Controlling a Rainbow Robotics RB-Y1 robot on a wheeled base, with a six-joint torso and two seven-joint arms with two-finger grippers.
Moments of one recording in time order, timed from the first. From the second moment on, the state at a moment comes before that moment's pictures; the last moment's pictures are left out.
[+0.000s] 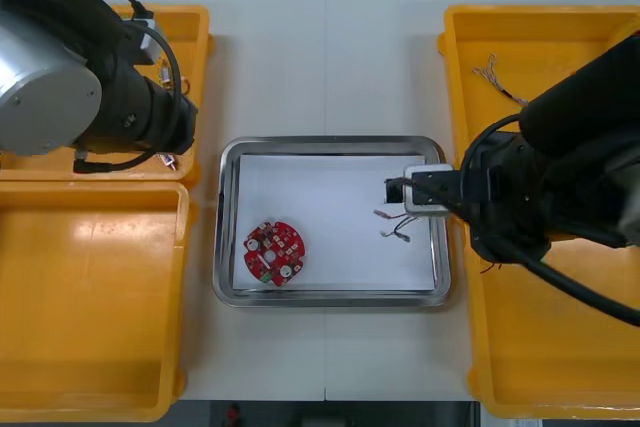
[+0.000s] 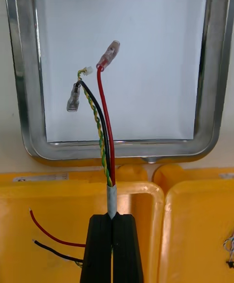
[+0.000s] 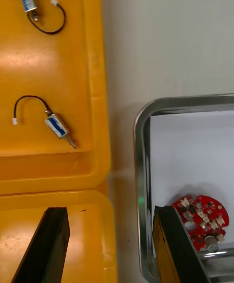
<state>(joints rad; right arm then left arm) -0.65 -0.82 0.41 -2.45 -0.90 1.92 1.99 -0.61 0.63 -0.18 -2.17 0.59 1.89 -0.89</state>
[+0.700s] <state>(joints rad) -0.68 -0.65 0.65 -2.23 -0.69 1.86 2.00 -0.81 0.64 -0.04 -1.64 0.71 1.90 -0.89</state>
